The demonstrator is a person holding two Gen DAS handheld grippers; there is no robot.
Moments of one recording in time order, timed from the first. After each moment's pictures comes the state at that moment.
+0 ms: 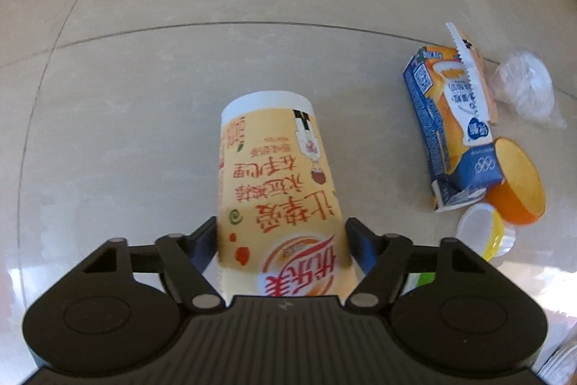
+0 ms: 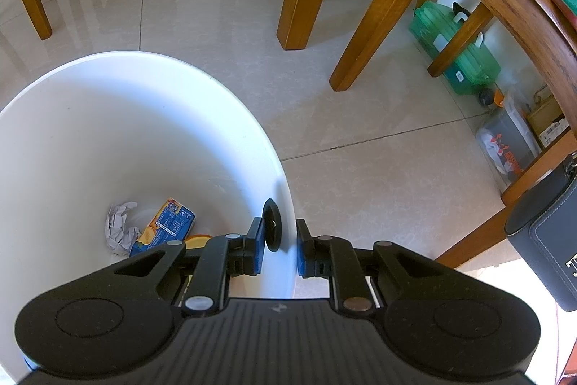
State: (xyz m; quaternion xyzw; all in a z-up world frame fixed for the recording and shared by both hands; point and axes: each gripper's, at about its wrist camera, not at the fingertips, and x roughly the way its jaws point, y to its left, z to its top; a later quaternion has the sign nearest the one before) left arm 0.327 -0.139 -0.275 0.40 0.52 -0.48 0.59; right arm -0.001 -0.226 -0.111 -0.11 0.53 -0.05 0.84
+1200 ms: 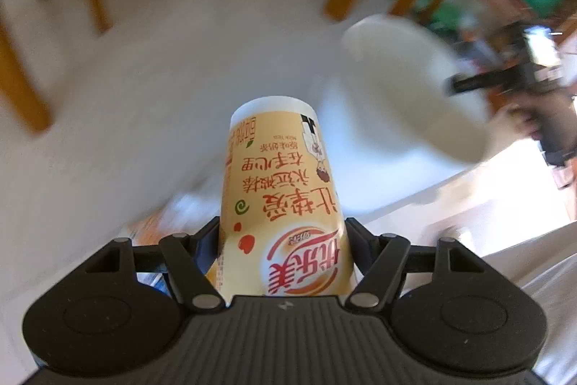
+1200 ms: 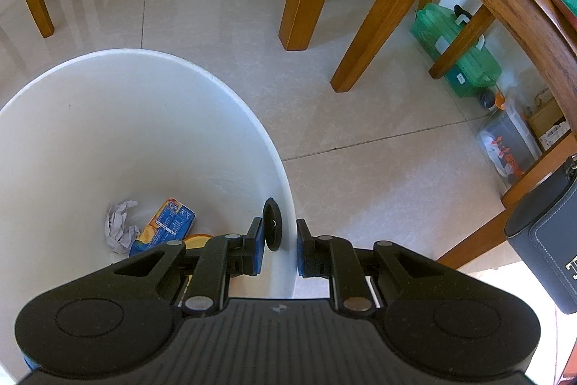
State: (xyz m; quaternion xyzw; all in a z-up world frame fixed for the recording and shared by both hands) left arm 0.128 -0.188 0.010 0.40 0.35 -0.76 0.36; right arm 0.000 -0.228 -0.114 -0.11 0.53 -0.04 0.84
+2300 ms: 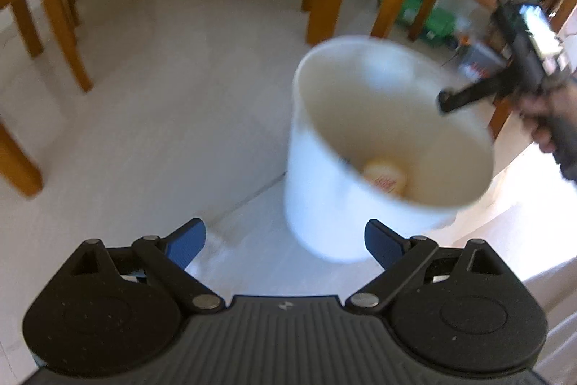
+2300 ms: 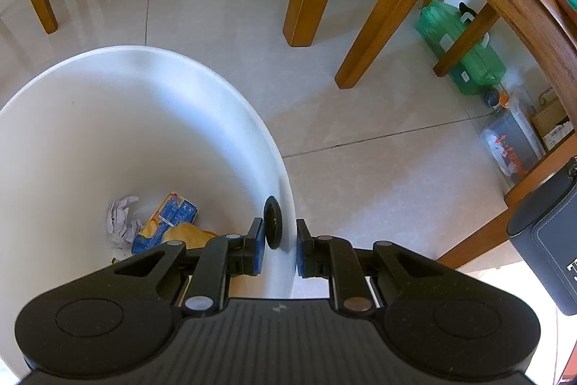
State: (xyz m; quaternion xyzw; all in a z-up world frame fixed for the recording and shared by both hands) left arm 0.050 -0.185 -0.036 0.40 0.28 -0.77 0.40; right arm 0.000 -0.231 -0.114 -0.11 0.54 -0.03 0.83
